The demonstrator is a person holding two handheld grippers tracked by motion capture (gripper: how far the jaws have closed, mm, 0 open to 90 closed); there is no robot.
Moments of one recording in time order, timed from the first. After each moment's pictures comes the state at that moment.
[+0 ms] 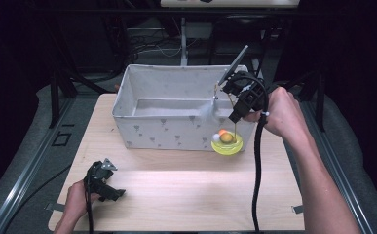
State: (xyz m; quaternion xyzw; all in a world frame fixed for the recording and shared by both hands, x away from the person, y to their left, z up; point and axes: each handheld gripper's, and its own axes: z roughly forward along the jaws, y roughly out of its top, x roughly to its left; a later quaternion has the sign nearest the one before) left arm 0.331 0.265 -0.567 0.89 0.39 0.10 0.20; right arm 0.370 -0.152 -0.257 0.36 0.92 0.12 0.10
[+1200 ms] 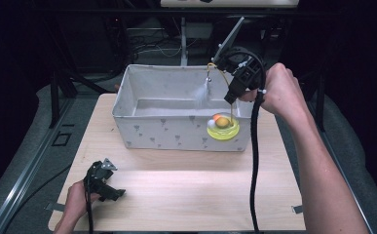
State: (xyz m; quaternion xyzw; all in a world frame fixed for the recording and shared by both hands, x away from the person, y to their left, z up) left arm 0.331 0.265 -0.567 0.89 0.39 0.10 0.20; right arm 0.382 -0.138 -0.214 0.35 0.92 0.14 0.12
